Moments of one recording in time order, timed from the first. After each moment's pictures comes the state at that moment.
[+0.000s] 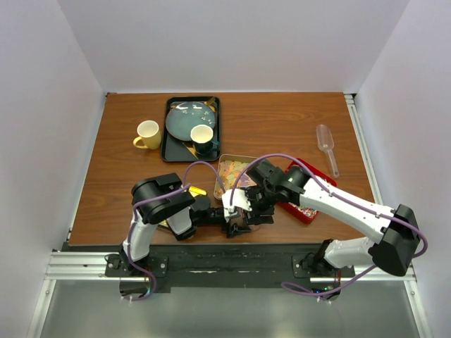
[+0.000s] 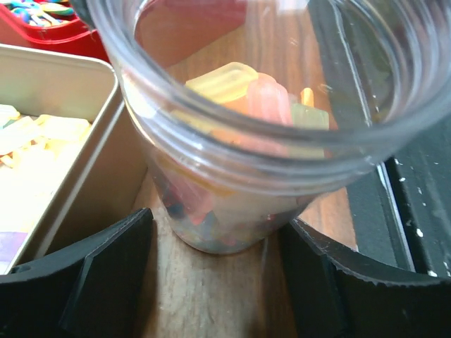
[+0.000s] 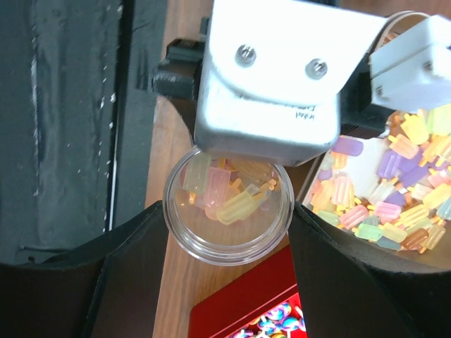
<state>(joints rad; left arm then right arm) -0.93 2.07 0.40 1.48 0.55 0.09 0.90 1.30 1.05 -0.92 -0.33 -0.82</state>
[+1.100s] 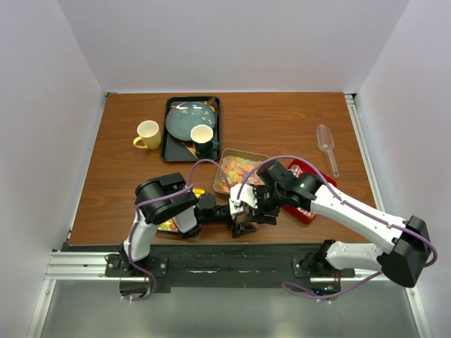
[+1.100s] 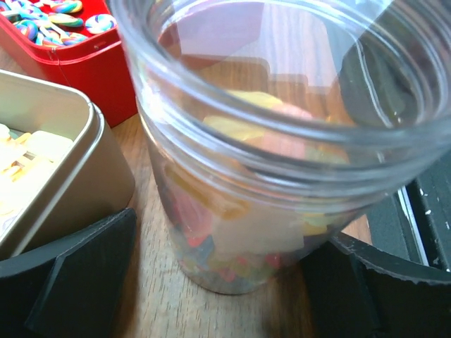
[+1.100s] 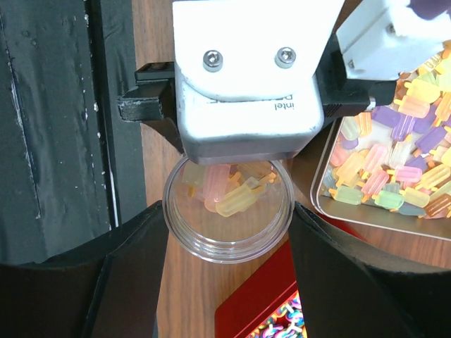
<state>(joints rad) -0.95 2.09 0.47 1.45 0.51 0.07 0.85 1.19 0.94 -0.83 -0.29 -0.68</state>
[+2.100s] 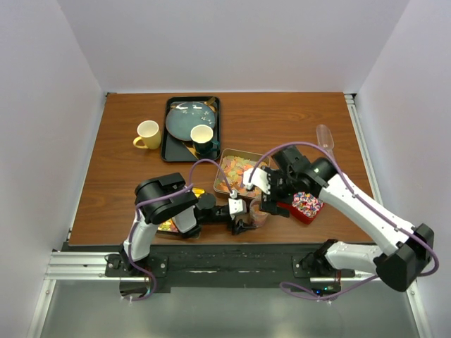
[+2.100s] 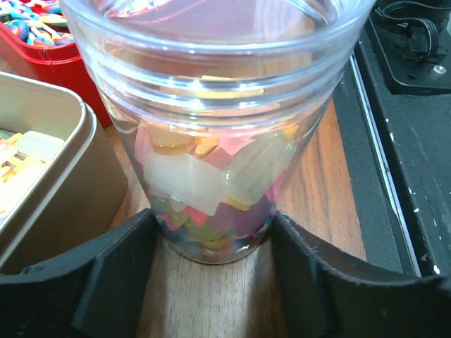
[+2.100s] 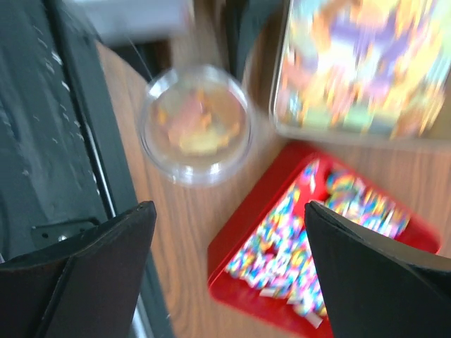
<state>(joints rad) -0.95 2.09 0.46 1.45 0.53 0.06 0.68 1.18 1.08 -1.05 -0.26 -0.74</state>
